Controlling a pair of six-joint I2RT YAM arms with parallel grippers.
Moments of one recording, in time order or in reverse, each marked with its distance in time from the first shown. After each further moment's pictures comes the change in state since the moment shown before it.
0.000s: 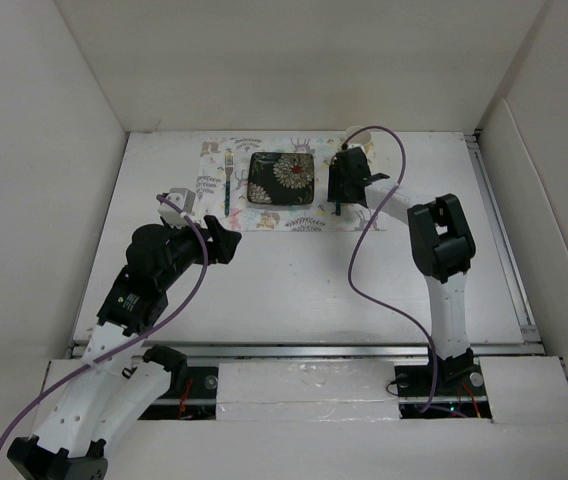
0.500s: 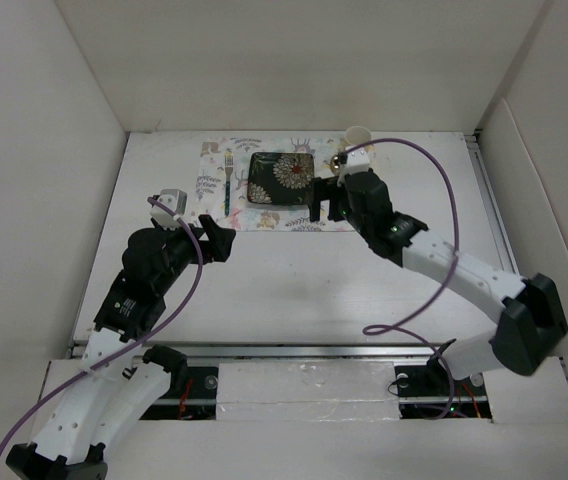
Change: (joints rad) left arm 0.000 -0.024 0.000 -0.006 -0.078 -0.004; right arm 0.271 -0.708 -0.444 0.143 0.087 -0.069
